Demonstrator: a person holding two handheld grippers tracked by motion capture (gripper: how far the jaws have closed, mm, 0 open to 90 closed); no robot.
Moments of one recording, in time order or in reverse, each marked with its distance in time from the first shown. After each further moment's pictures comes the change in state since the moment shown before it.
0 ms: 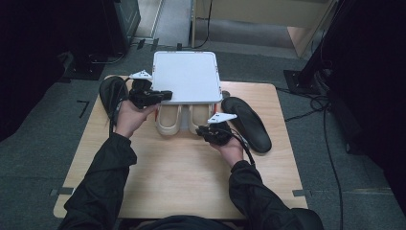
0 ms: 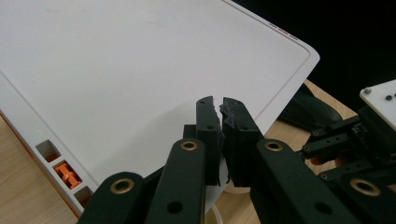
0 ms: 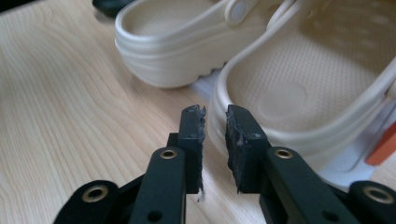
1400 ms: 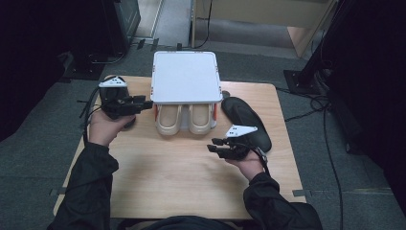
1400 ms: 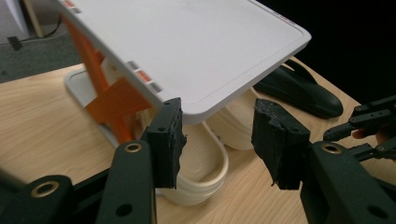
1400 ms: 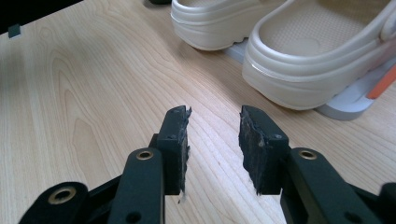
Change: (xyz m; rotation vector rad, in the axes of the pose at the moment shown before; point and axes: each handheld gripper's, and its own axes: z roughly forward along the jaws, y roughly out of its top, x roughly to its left) left arm 0.000 -0.027 -0.081 -0.010 0.093 -0.036; right arm 0.010 -0.030 -0.064 -0.003 0.112 0.025
